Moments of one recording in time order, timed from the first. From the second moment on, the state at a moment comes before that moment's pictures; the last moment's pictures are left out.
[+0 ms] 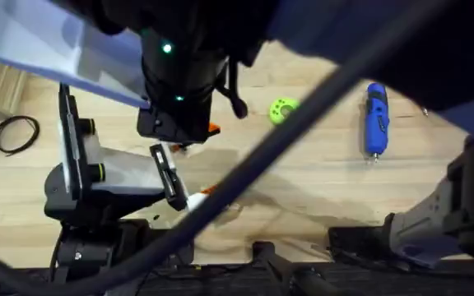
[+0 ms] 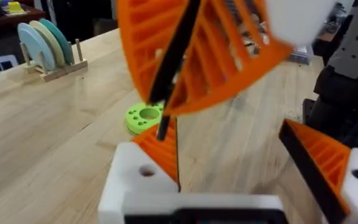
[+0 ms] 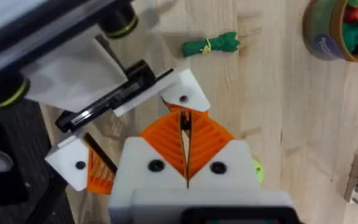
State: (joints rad) left arm 0.00 0.01 0.01 -0.12 1.14 0.02; right arm 1.14 1.92 2.18 -1.45 0.06 -0.37
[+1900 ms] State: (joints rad) left arm 0.00 0.01 0.01 -0.12 1.14 0.02; right arm 1.11 2.00 2.18 -1.45 0.04 -0.42
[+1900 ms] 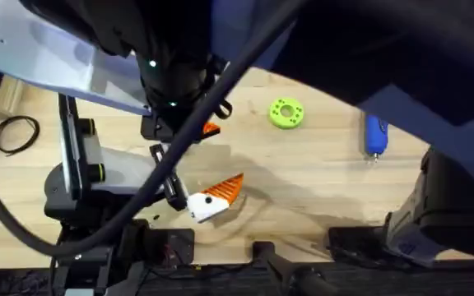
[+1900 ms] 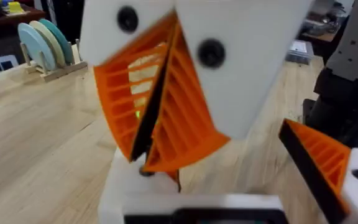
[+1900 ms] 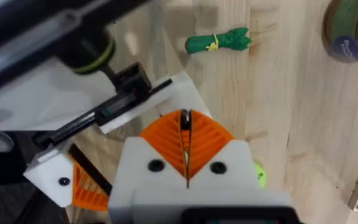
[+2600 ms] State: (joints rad) left arm 0.00 0.01 0.01 -0.12 1.14 0.02; right arm 1.11 2.02 2.18 -1.45 0.04 -0.42
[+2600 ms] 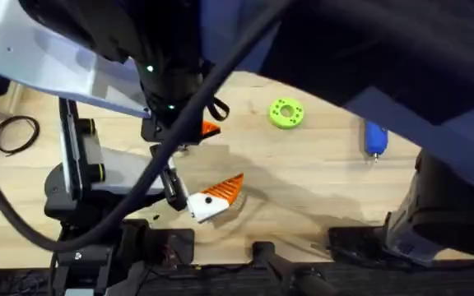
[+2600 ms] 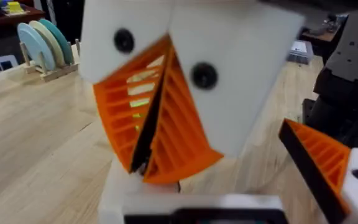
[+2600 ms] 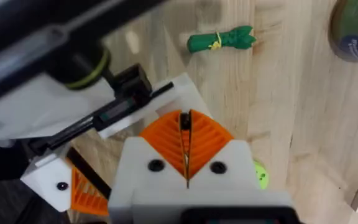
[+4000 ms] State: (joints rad) left arm 0.00 0.01 0.01 -0.12 1.14 0.02; right arm 0.85 1.58 1.75 -1.23 0.02 -0.13
